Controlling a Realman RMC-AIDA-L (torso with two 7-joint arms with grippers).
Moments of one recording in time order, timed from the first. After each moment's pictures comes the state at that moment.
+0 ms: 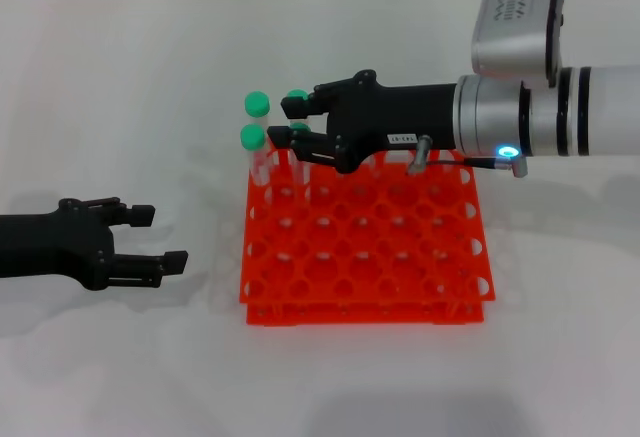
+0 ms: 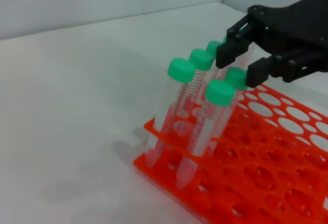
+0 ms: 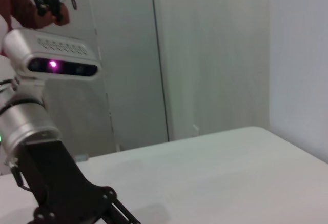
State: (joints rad) left arm -0.36 -2.06 0.71 0.93 2.18 1.64 -1.58; right arm 0.71 2.02 -1.73 -0.71 -1.18 -0.95 1.39
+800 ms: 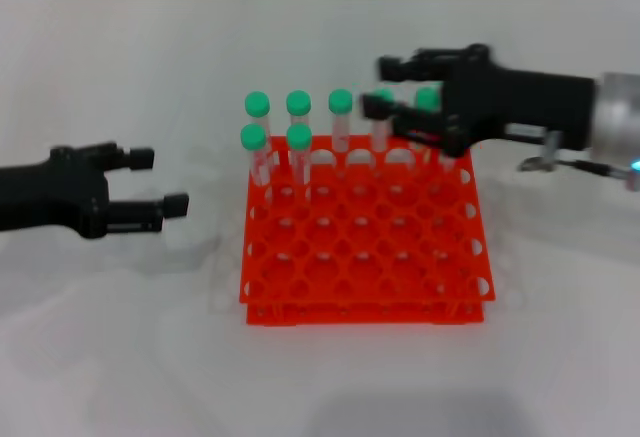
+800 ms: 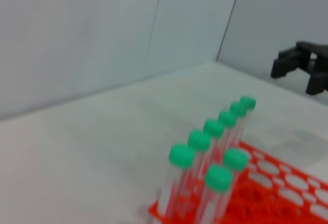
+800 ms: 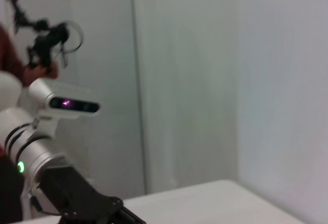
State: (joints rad) left arm -0.36 -2.04 0.71 0.93 2.02 1.65 -1.57; right arm 0.39 2.01 -1.49 -0.99 -1.26 -1.17 1.38
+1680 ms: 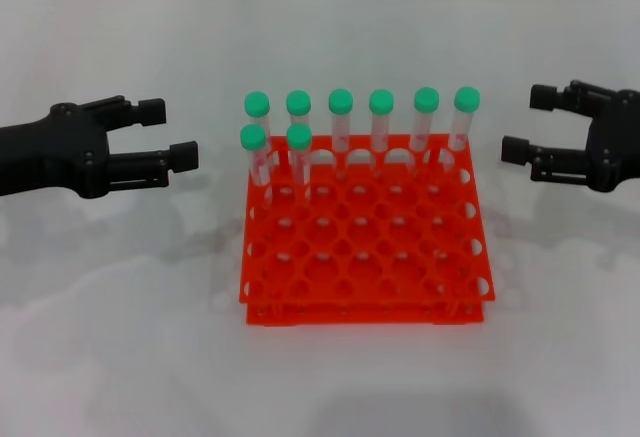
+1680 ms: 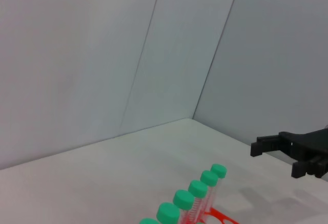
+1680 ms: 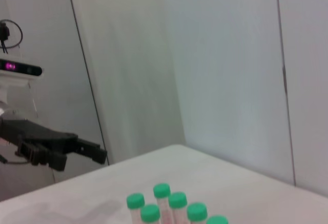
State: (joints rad) left arm -0.37 -2.03 0.71 0.94 1.86 1.73 -1.64; right arm 0.29 1.98 -1.14 -0.92 -1.47 -1.41 1.43
